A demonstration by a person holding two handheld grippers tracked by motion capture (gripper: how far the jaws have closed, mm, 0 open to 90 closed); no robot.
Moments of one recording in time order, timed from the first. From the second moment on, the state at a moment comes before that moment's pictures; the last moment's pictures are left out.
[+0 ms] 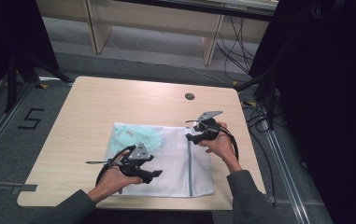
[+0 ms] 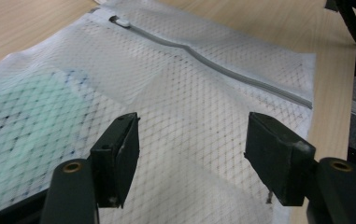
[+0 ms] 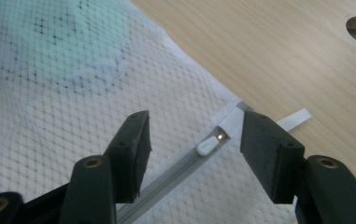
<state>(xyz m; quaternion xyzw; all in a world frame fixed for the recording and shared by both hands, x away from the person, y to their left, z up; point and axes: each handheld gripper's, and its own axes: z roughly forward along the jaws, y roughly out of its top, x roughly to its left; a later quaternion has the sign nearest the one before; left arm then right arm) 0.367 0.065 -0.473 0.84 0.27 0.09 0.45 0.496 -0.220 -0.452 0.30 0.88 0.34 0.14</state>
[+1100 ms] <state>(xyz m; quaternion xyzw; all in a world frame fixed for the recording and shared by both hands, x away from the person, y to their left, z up) 0.362 0.109 -0.465 0.83 0.30 0.11 0.45 0.441 -0.236 -0.449 0.33 0.85 0.38 0.13</state>
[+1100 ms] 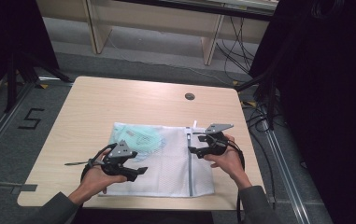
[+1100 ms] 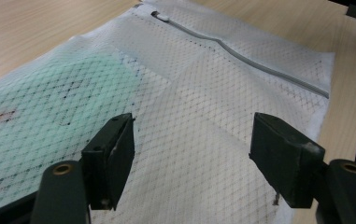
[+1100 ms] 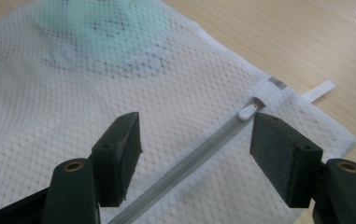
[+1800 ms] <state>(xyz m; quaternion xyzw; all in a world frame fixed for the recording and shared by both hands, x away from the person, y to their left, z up) 0.356 0.116 -0.467 0.84 0.29 0.11 0.45 0.409 -0.244 -0.458 0.33 0.87 0.36 0.11</state>
